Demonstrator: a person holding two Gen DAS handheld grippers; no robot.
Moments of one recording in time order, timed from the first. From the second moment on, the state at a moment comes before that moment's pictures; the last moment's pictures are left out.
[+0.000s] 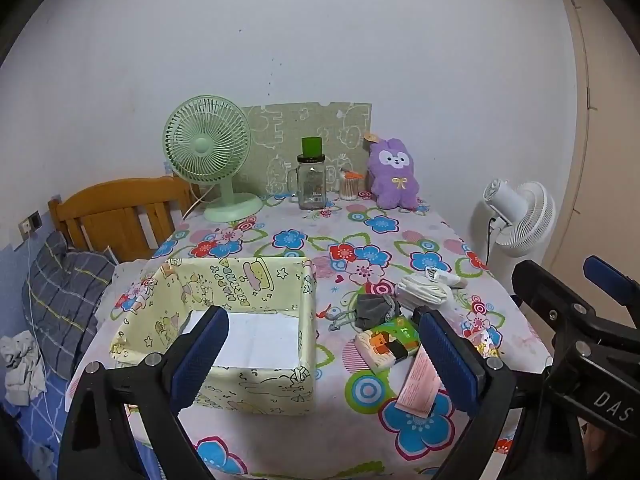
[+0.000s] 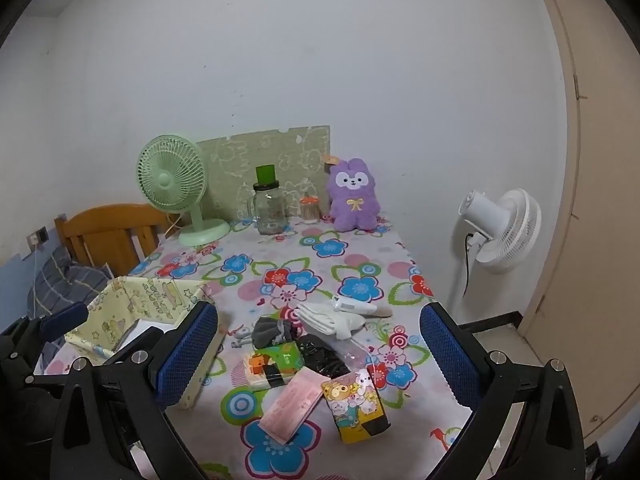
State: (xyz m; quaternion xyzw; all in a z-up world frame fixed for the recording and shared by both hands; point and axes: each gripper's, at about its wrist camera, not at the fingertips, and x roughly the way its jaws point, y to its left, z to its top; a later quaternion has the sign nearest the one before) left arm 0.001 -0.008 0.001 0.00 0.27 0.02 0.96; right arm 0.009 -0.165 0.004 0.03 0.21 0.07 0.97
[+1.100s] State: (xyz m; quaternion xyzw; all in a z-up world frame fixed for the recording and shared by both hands) left arm 0.002 -0.004 0.002 -0.01 0.27 0.01 0.96; right arm 0.010 -0.167 0.003 0.03 0.21 0.07 0.97
